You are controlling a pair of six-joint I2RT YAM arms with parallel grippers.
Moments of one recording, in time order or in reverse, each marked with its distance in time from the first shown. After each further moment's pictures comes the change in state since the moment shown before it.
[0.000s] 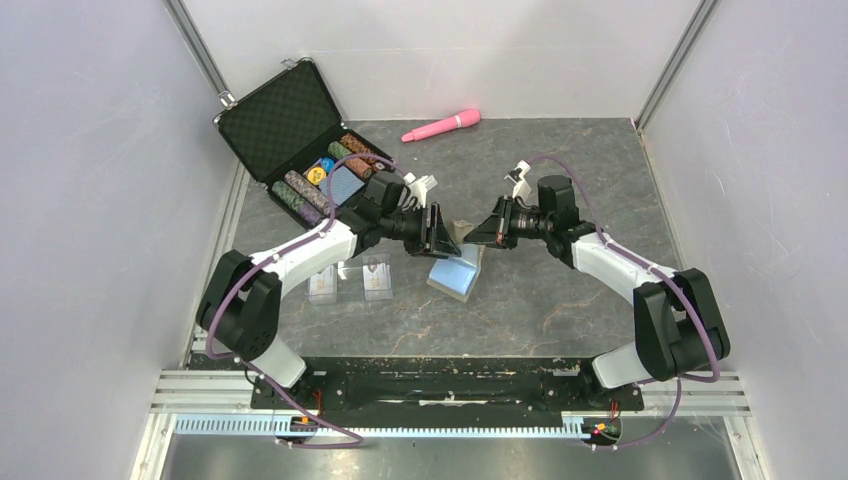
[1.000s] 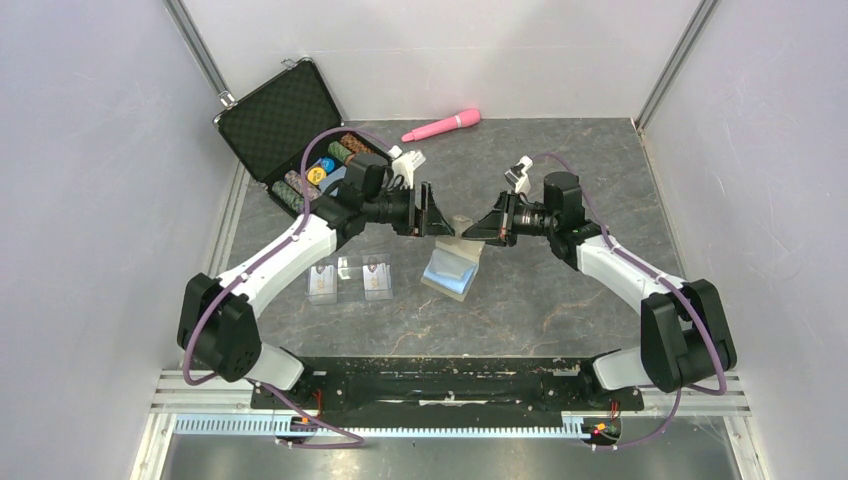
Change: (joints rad) left arm 0.043 -0.126 0.071 -0.031 -0.027 0.079; right arm -0.005 -0.055 0.000 0.063 -0.101 0.158
